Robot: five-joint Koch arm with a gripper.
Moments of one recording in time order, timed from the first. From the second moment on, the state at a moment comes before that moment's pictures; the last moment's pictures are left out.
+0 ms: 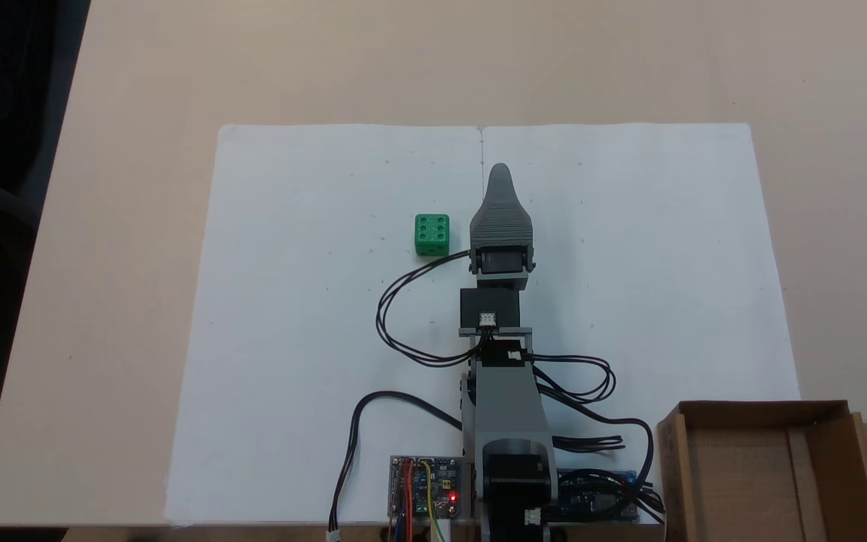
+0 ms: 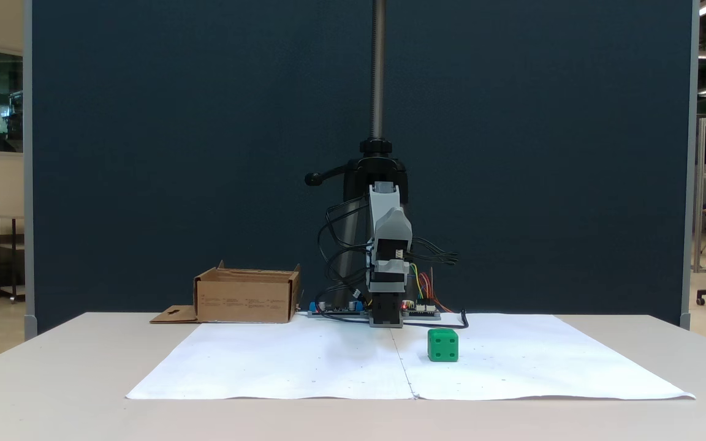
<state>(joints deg) -0.7 128.8 175.5 -82.8 -2.3</state>
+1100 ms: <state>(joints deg) -1.8 128.8 175.6 -82.8 -2.3</state>
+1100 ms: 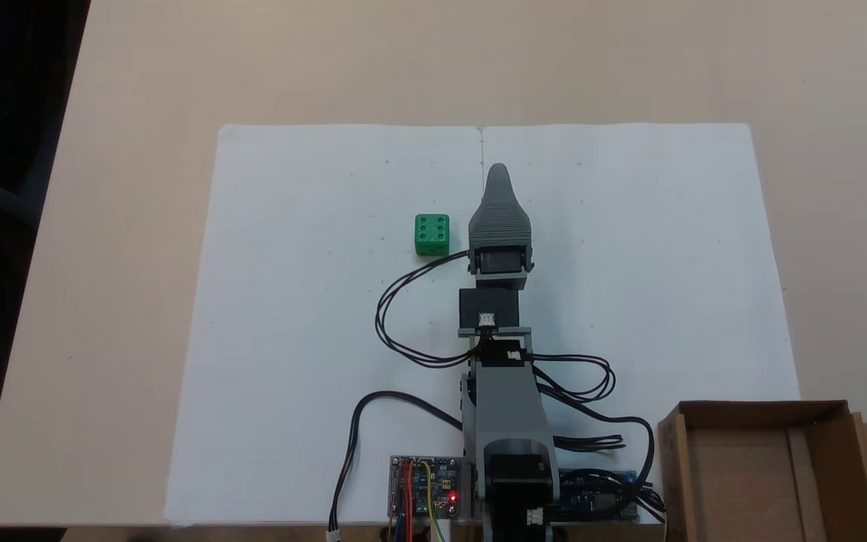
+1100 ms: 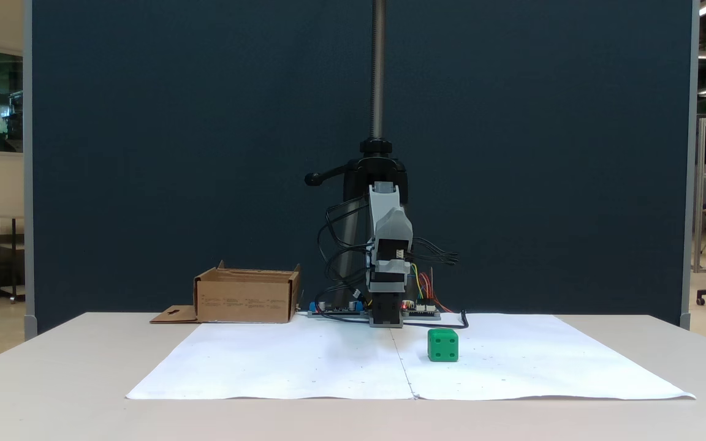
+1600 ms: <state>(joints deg) -2.3 128.8 175.5 -82.8 -2.3</state>
